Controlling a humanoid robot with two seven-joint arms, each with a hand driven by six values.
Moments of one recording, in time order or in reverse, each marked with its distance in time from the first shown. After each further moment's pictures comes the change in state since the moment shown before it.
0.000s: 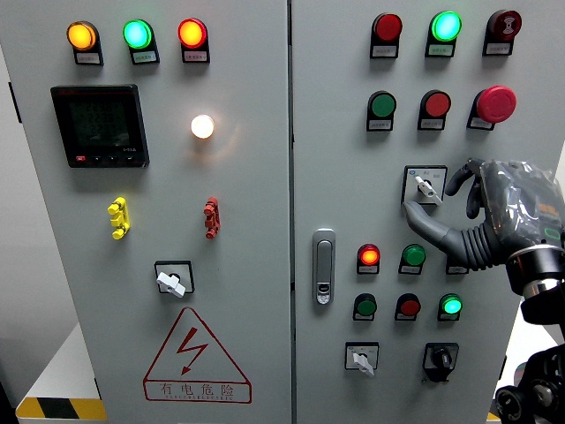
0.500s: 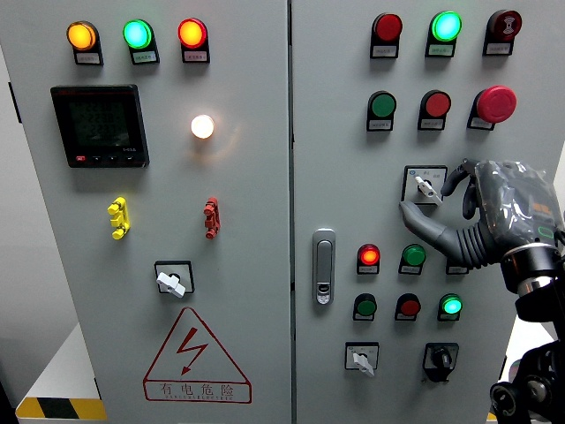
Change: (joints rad) left arm 0.000 -0.001 0.000 0.000 0.000 0.000 0.000; right arm 0.012 0.002 -0.003 -0.026 0.000 -0.006 0.000
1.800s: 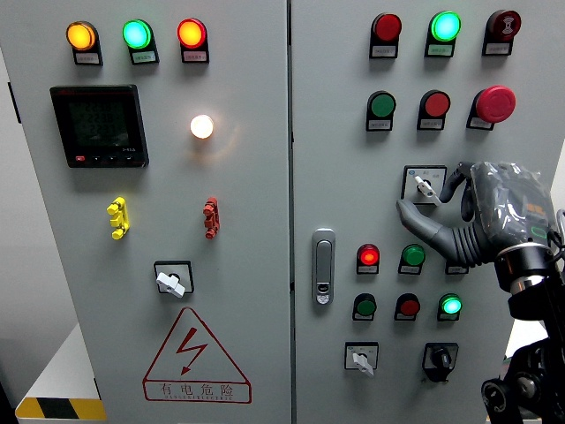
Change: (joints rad) left arm 0.000 0.000 0.000 0.000 0.000 0.000 0.000; right arm 0.011 0.000 -0.014 -0.036 -0.002 -0.030 -0.019
